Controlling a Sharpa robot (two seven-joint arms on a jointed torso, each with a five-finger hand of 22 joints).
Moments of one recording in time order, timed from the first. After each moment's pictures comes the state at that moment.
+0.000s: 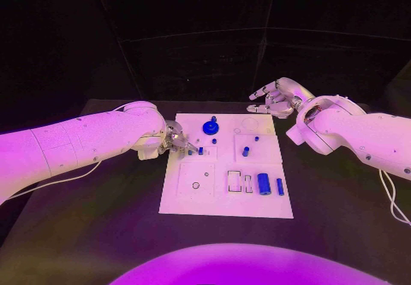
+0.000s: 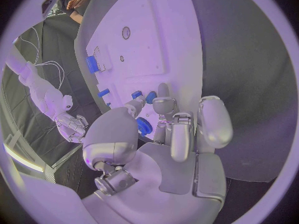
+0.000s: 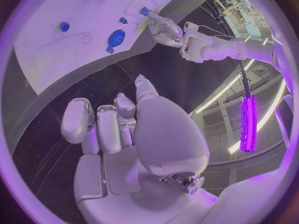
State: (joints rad) left arm 1.25 -0.67 -0.12 1.30 -0.99 0.22 -0.57; left_hand 0.81 -0.04 0.34 0.11 0.09 0.97 0.02 0.69 0.39 1.31 -0.05 1.11 0.77 1.46 -0.10 1.56 1.31 0.09 1.45 0.01 1.27 1.14; right arm 1.25 -0.77 -0.04 1.43 -0.98 -0.41 -0.04; right_hand 1.43 -0.02 -0.08 0.20 0.29 0.88 0.16 0.11 0.07 1.27 0.07 1.08 1.13 1.47 0.00 1.35 1.26 0.09 1.31 0.10 1.38 1.12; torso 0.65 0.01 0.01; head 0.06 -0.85
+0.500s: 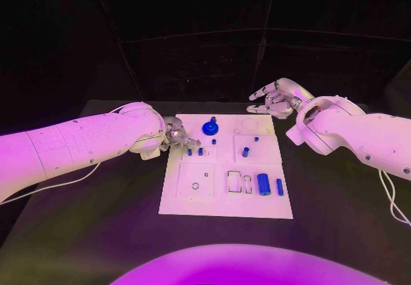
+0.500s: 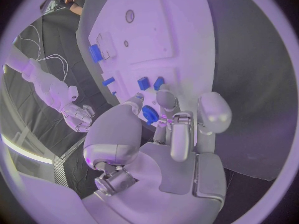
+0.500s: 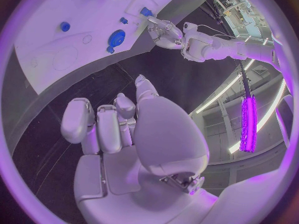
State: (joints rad) left arm 1.25 -0.69 -0.12 1.33 -0.99 0.07 -0.49; left_hand 0.90 -0.03 0.15 0.22 0.05 0.93 0.04 0.67 0.39 1.24 -0.03 1.01 0.64 1.46 -0.10 1.56 1.31 0.11 1.40 0.01 1.14 0.98; right arm 1.25 -0.77 -0.04 1.43 -0.98 -0.41 -0.04; right_hand 1.43 -0.02 -0.09 0.20 0.29 0.88 0.16 0.11 0.07 1.27 0.07 1.08 1.13 1.47 0.00 1.35 1.26 0.09 1.31 0.10 1.38 1.12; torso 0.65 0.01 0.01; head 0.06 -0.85
